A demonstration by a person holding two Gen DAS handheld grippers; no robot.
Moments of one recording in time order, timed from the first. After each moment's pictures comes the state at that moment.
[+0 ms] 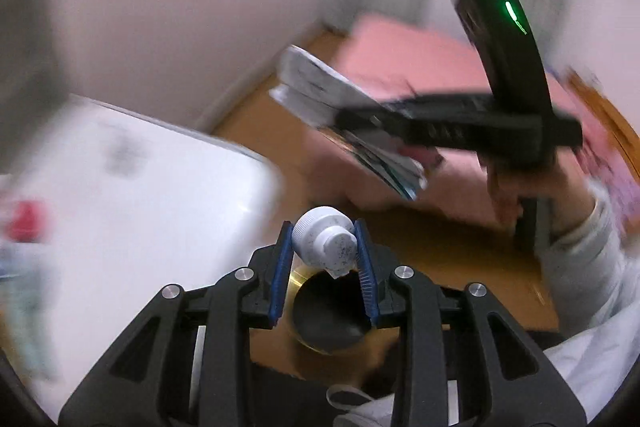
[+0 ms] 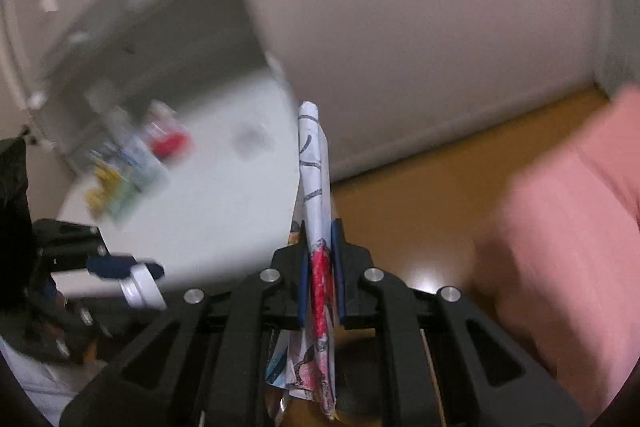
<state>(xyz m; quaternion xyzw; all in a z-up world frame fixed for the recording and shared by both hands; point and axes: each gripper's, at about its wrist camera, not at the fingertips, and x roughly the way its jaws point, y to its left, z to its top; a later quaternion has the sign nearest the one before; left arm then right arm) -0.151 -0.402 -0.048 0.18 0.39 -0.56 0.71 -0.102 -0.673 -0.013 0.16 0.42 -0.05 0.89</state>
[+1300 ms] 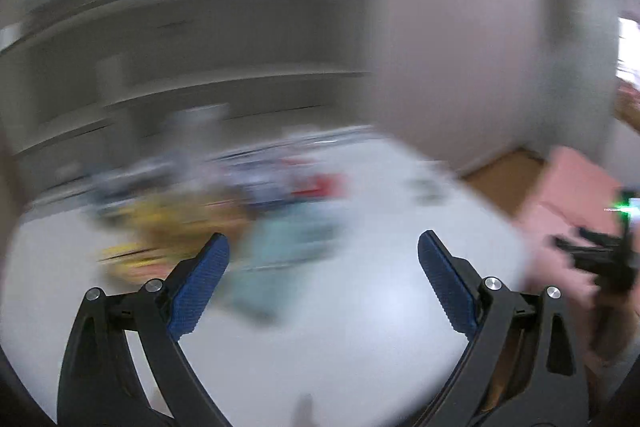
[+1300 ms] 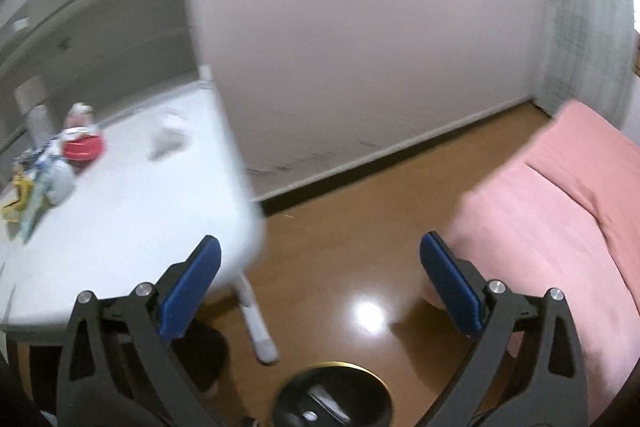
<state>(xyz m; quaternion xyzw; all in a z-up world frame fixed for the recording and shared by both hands) -0.054 -0.149 -0.025 0.03 0.28 -0.17 0.94 -0.054 -0.639 -0.057 0.08 0.36 -0.16 0.91</state>
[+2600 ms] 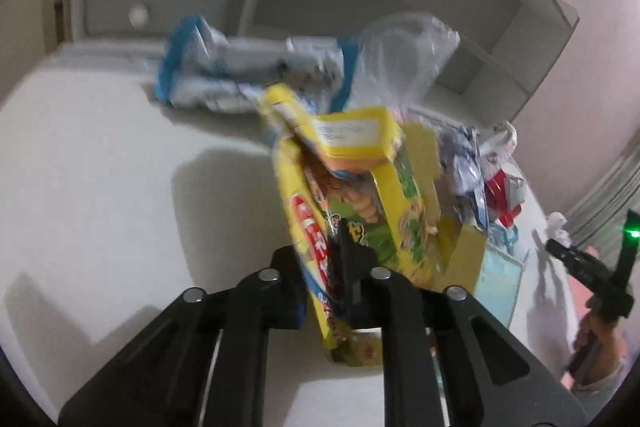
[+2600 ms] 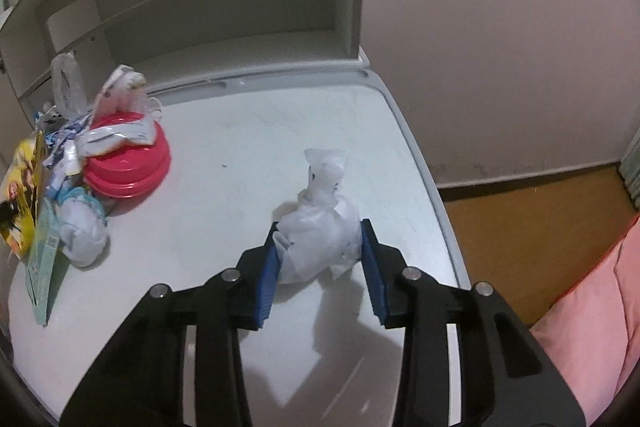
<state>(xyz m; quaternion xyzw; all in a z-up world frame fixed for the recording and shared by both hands) 0.044 -0.060 -0.096 -0.15 0.38 -0.06 0.91 0.175 -0.537 -0.074 0.01 0.44 0.00 0.90</state>
